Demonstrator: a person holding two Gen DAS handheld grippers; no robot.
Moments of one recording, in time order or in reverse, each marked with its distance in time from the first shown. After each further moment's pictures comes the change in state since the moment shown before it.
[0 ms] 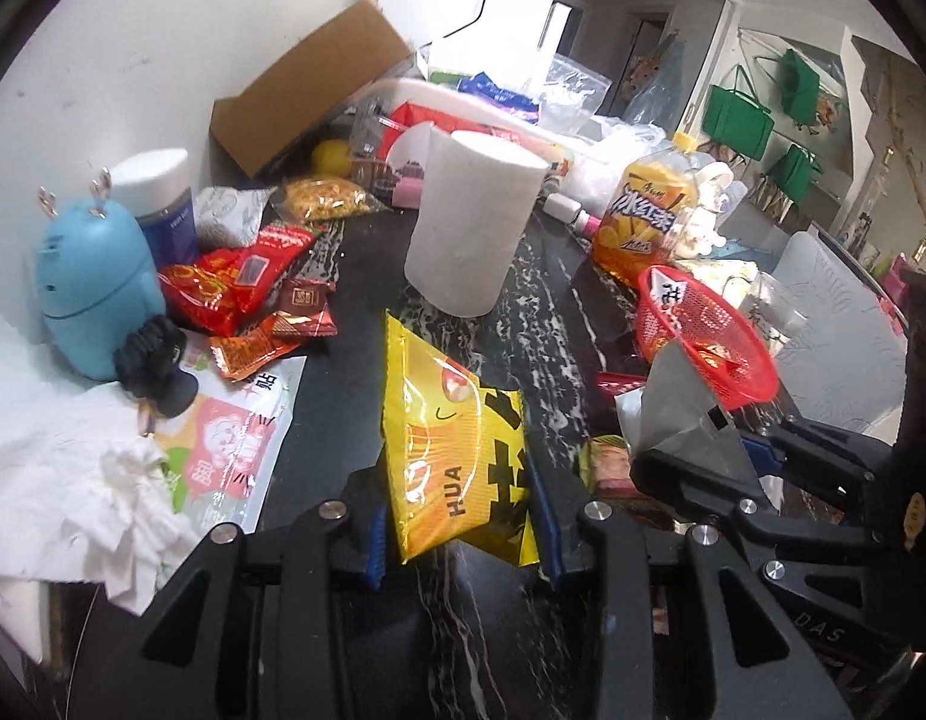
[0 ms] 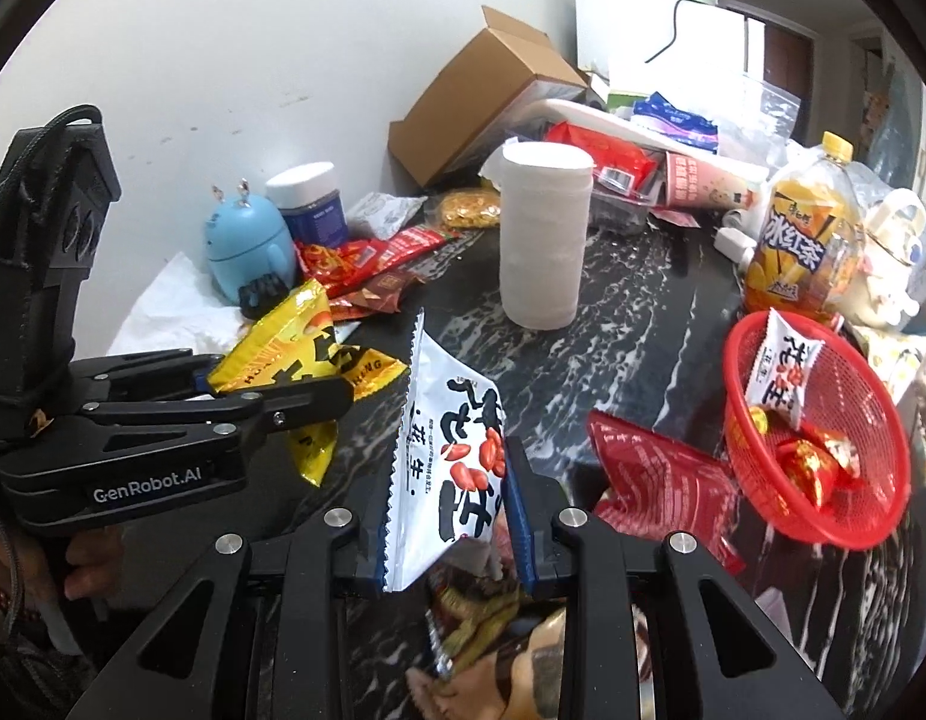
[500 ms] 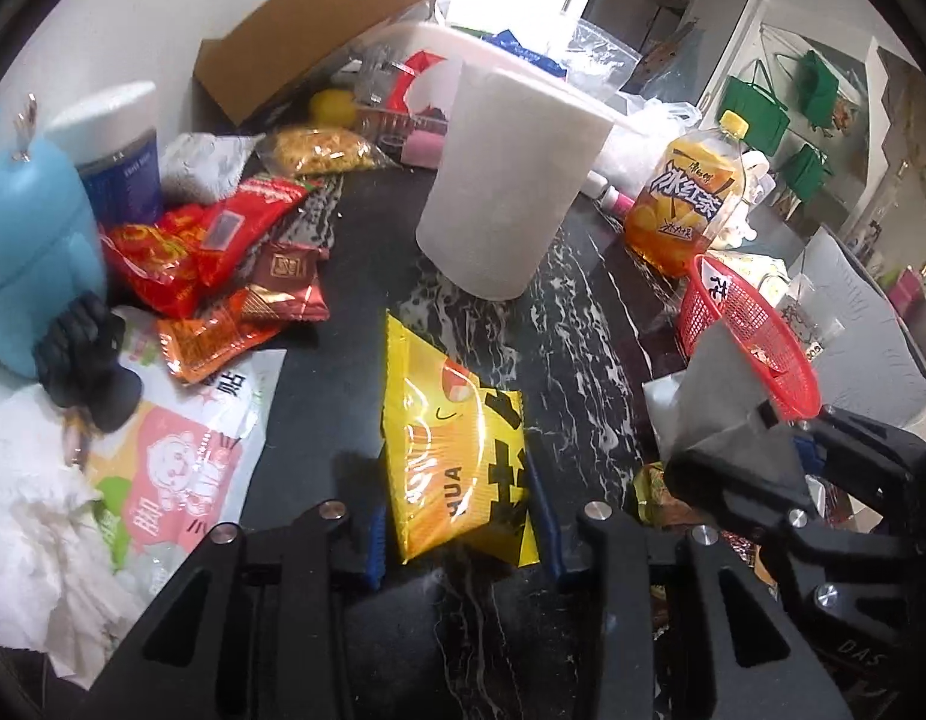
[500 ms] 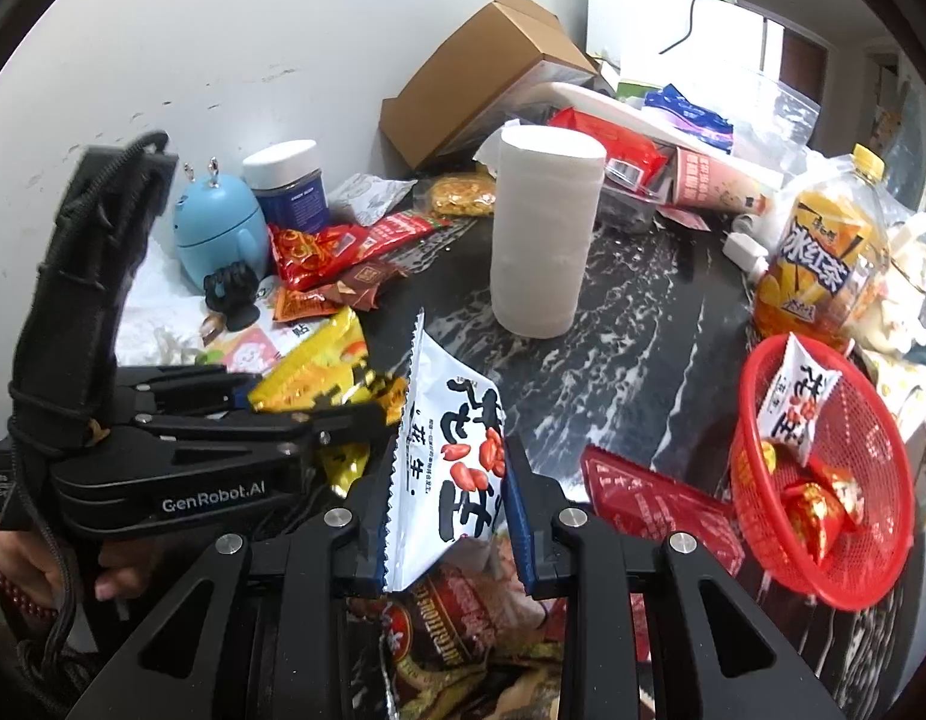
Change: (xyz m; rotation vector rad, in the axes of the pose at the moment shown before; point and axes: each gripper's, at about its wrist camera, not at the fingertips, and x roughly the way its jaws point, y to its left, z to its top) left arm 0.062 0.024 0.011 -0.053 0.077 -0.027; right arm 0.038 -0.007 0.017 -0.045 0.062 -0.030
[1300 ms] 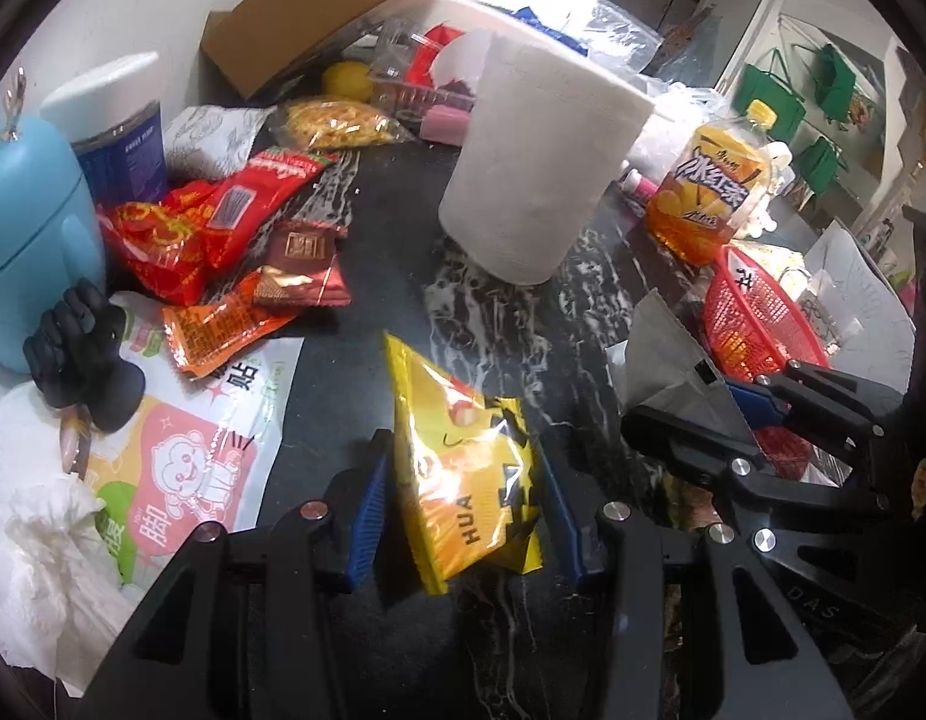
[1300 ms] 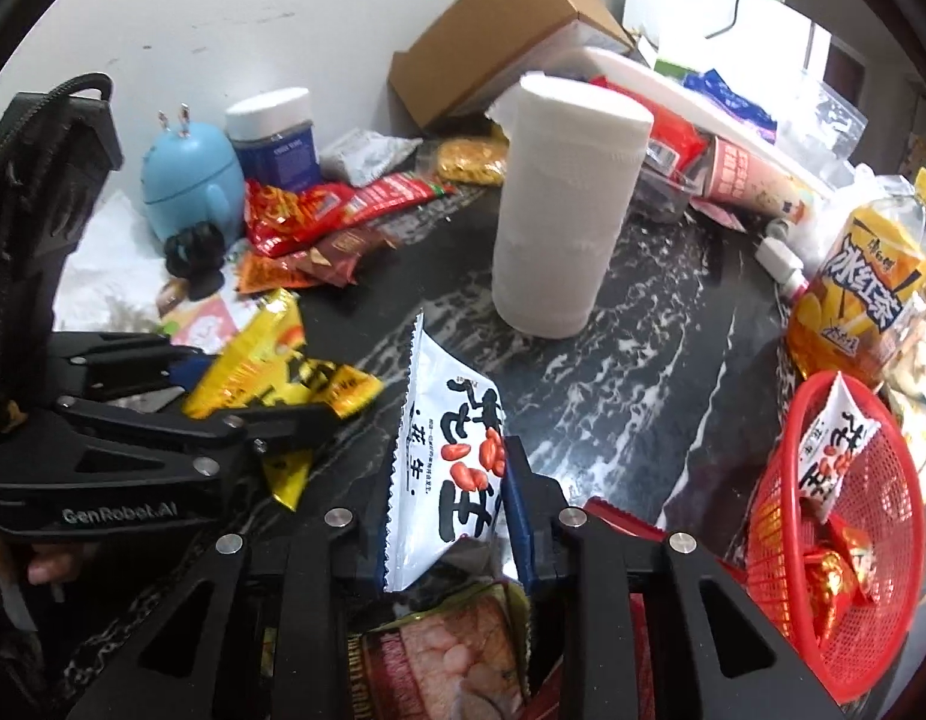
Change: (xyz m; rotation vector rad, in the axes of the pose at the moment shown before) left arm 0.013 0.010 0.005 -0.016 0.052 0.019; right arm 0.040 -0.005 0.015 -0.098 0.064 0.007
